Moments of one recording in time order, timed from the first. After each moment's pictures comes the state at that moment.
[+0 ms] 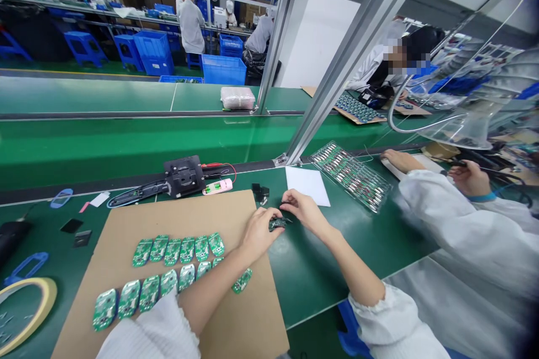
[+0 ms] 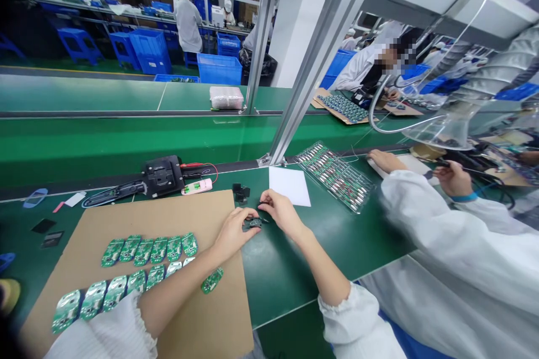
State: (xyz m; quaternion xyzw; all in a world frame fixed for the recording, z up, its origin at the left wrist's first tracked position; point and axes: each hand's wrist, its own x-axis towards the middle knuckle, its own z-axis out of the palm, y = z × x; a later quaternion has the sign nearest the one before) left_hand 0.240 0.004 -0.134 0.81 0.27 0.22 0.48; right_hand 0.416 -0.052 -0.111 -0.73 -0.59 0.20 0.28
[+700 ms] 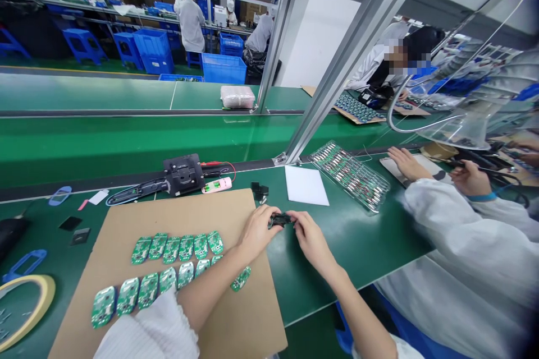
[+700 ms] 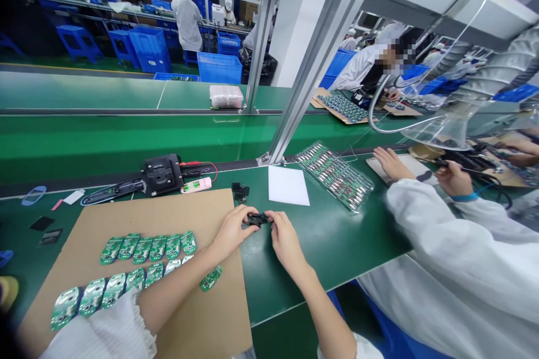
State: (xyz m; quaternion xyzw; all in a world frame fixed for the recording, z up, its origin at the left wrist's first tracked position) left_hand 0.243 0.006 -0.140 0.82 0.24 0.22 0.47; right_hand 0.378 -0.109 -0.135 -0.76 -0.53 0.14 0.36
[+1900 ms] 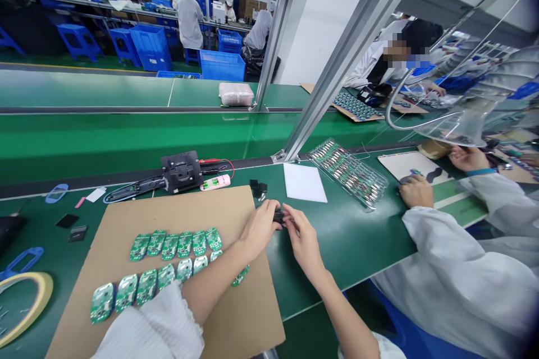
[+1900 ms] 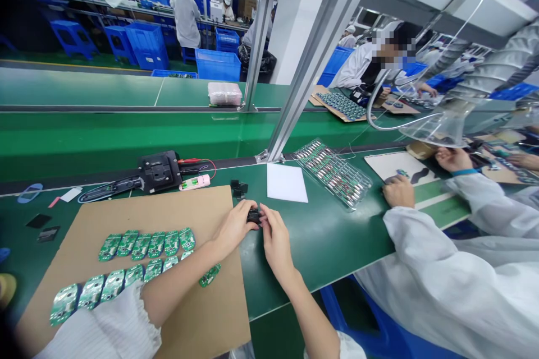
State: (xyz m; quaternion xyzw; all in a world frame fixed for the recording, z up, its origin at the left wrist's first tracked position) left_hand 0.248 0.004 -0.132 0.84 0.25 0.18 0.45; right_hand 0.349 -0.107 -0.138 -0.74 -0.47 0.13 0.47
